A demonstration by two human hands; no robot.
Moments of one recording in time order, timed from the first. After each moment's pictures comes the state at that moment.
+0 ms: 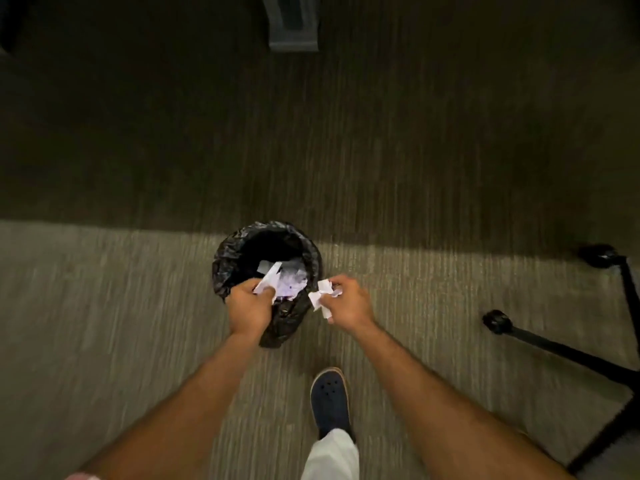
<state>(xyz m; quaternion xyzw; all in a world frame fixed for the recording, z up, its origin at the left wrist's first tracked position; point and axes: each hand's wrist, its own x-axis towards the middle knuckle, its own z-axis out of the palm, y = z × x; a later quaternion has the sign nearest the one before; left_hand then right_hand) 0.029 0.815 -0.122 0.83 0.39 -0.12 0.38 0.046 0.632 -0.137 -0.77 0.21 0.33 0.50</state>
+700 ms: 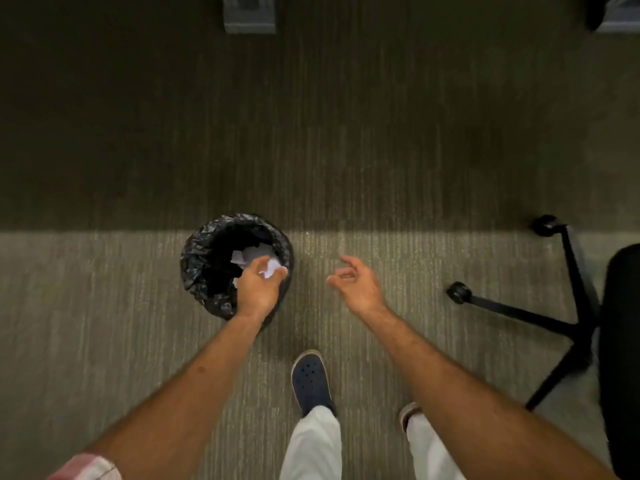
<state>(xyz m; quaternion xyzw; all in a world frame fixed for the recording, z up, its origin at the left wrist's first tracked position) 0.050 0.756 -0.124 0.79 0.34 -0.23 0.45 0.043 0.558 -0.103 -0.73 0.29 0.30 0.54</state>
